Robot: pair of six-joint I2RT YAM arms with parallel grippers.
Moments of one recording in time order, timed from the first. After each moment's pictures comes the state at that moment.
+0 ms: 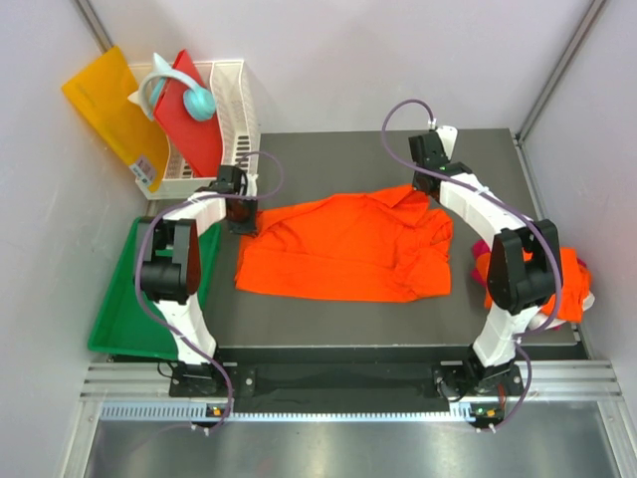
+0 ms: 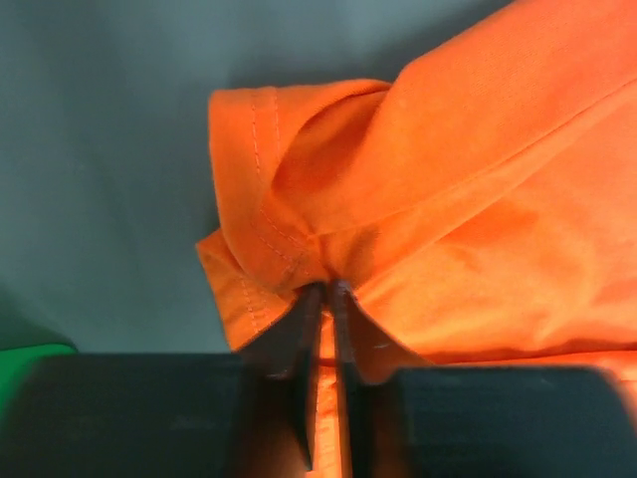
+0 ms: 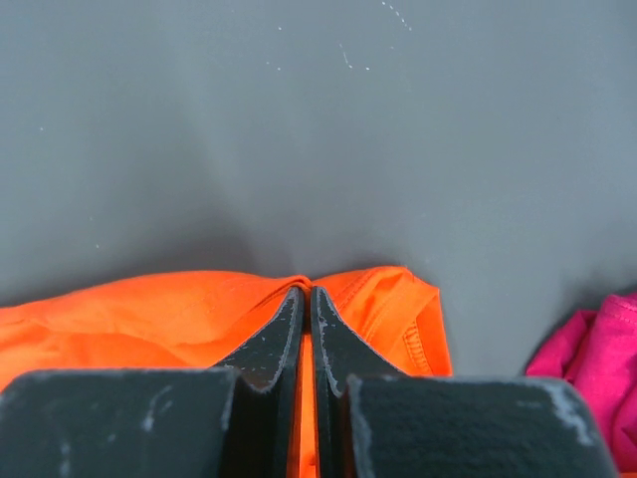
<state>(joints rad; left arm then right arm) -0.09 1.89 1.25 -0.47 0.17 -0.02 0.32 1.79 1.44 -0.43 0.51 0.39</state>
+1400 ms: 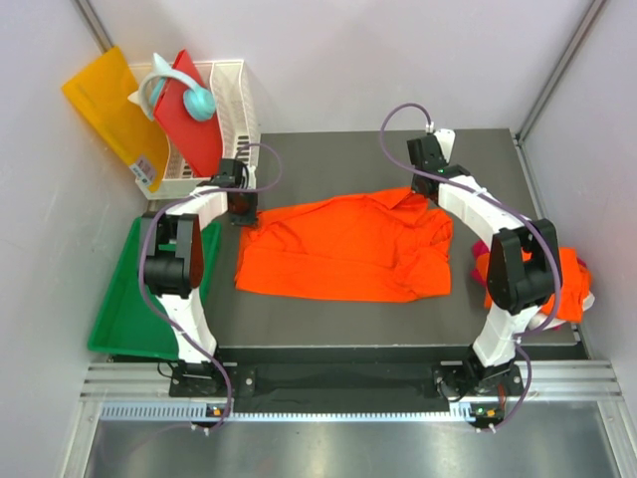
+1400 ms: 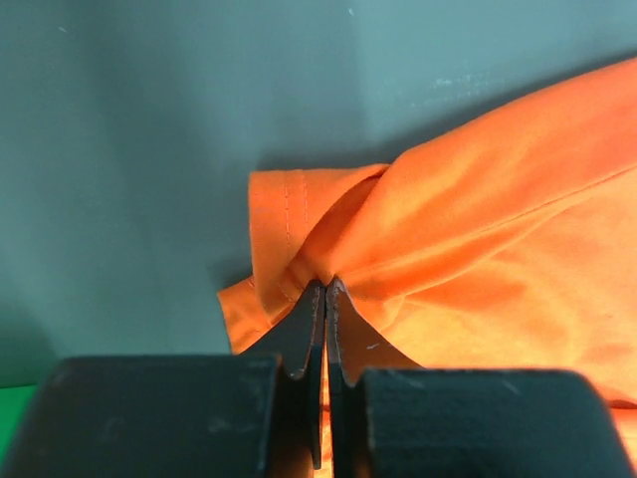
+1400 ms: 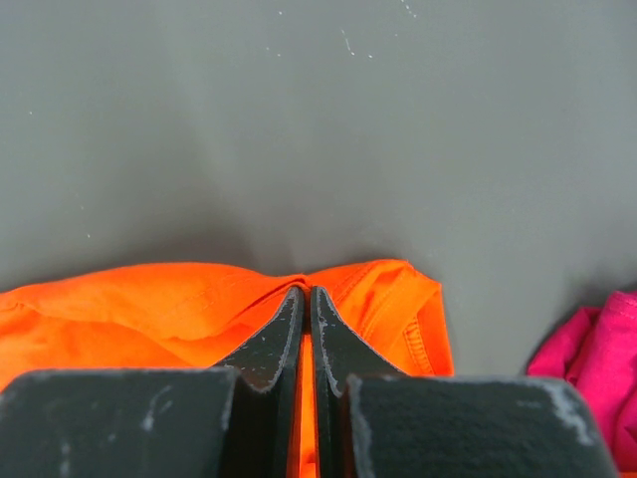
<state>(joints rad) -0.09 1.94 1.33 -0.45 0.13 -0.08 0.33 1.79 1.41 -0.42 0.51 0.39</state>
